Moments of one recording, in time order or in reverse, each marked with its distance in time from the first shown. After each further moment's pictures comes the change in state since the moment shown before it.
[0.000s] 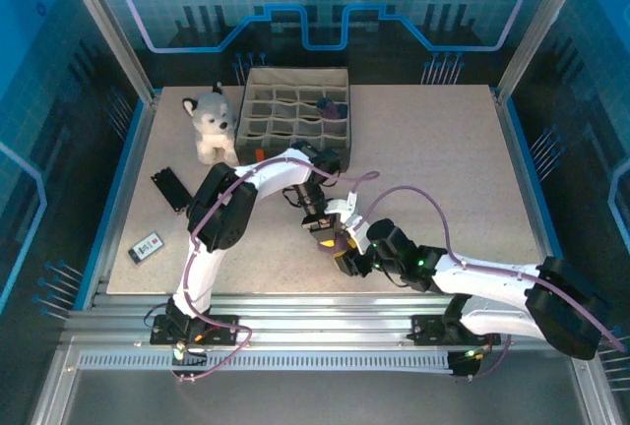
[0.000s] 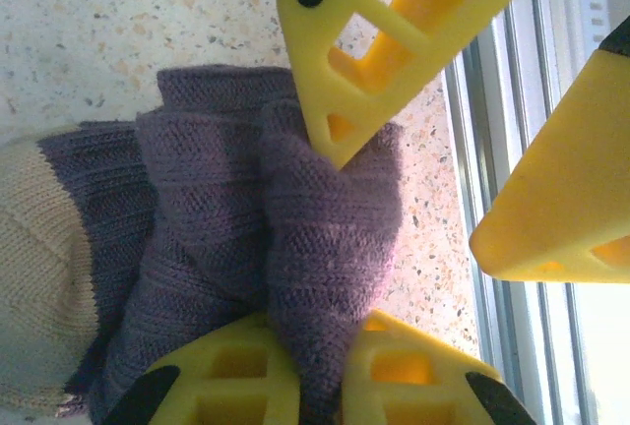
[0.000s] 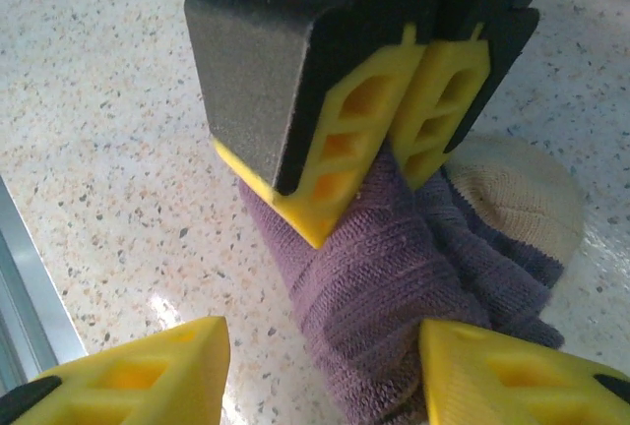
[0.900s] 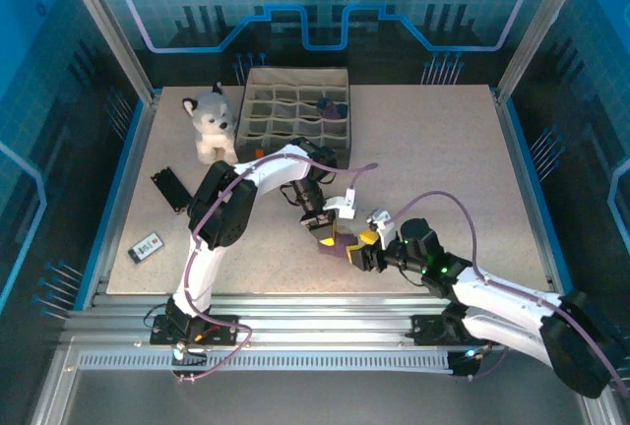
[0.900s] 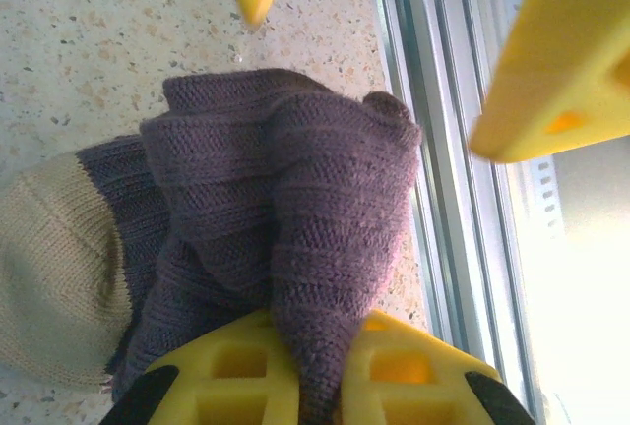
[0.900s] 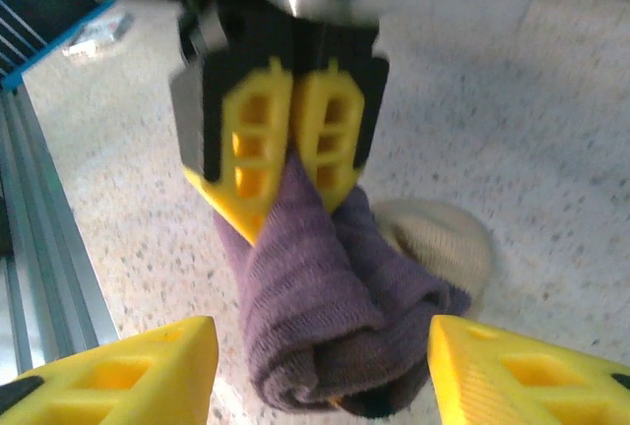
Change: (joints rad) left arm 0.023 0.020 0.042 -0.095 0.085 0.054; right arm -0.209 -0.180 -0.159 0.140 -0.249 0.030
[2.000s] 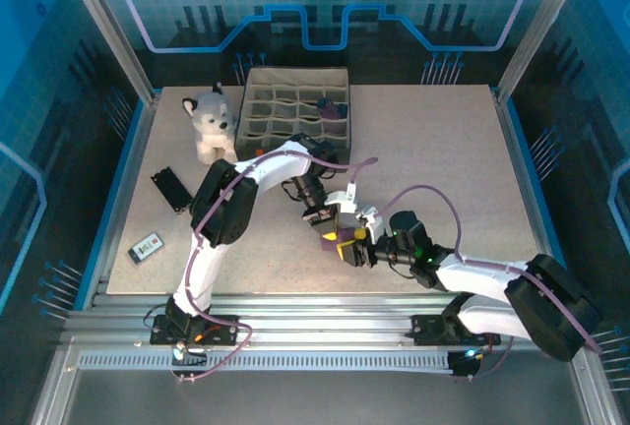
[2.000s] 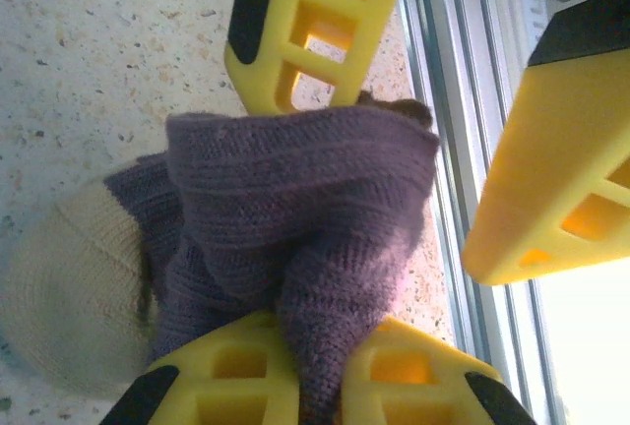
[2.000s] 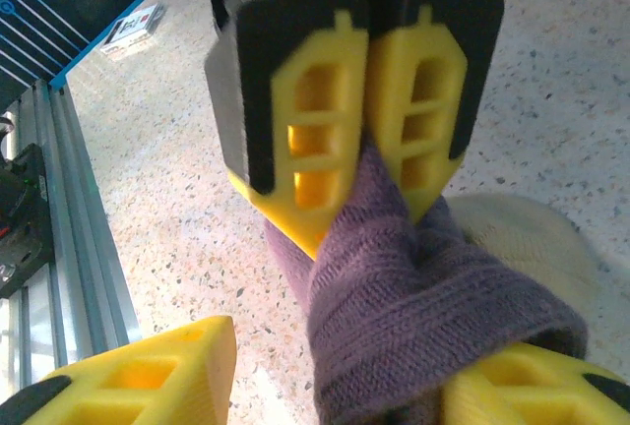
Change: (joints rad) left arm 0.009 0.029 0.054 0.009 -0.002 -0.009; right arm -0.010 0.226 0.049 0.179 -0.101 0.060
